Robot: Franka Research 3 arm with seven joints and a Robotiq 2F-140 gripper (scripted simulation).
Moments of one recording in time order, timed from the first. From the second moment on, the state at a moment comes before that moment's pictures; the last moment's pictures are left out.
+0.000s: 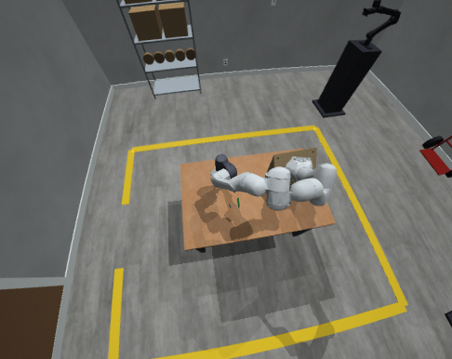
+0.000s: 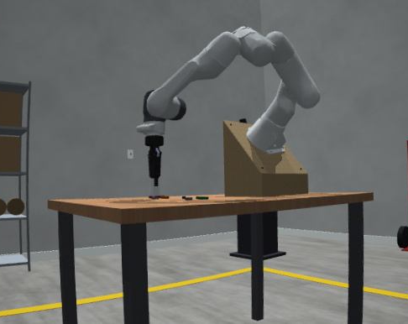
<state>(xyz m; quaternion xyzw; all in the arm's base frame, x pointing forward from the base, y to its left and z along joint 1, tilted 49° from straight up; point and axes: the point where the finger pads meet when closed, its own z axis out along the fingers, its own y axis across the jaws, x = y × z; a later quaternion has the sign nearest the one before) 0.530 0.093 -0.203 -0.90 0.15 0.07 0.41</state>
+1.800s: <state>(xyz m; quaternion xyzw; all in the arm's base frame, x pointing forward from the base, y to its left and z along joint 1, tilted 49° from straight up) 0.530 0.105 -0.213 -0.90 0.15 0.07 0.41</state>
